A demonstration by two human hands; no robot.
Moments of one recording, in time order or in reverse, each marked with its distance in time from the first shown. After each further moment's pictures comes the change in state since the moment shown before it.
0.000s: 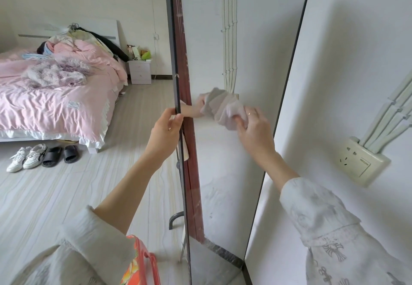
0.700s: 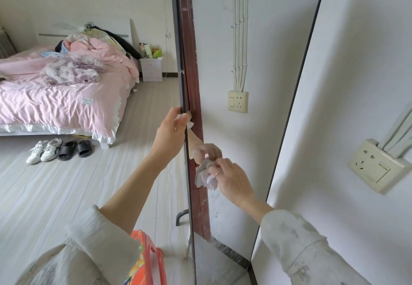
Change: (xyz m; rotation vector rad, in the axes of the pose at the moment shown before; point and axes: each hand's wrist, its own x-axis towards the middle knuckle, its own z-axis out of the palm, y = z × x) left_hand -0.003 -0.004 0.004 0.051 0.048 0.020; right_hand -0.101 0.011 0.056 -0.145 -0.431 -0.442
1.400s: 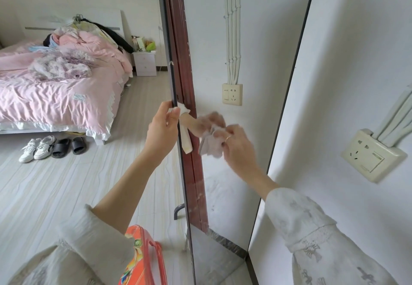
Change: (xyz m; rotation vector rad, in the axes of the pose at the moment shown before) left_hand -0.001 -0.003 0.003 0.003 0.036 0.035; right_hand 0.032 0.020 -0.030 0.152 0.188 0.289
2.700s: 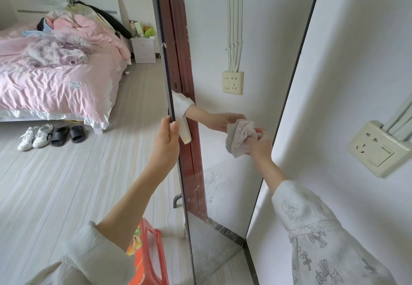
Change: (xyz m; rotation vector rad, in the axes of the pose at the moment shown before) left_hand -0.029 -0.036 0.030 -0.067 -0.006 -0.059; right_hand -0.006 0.062 0.014 0.670 0.112 0.987
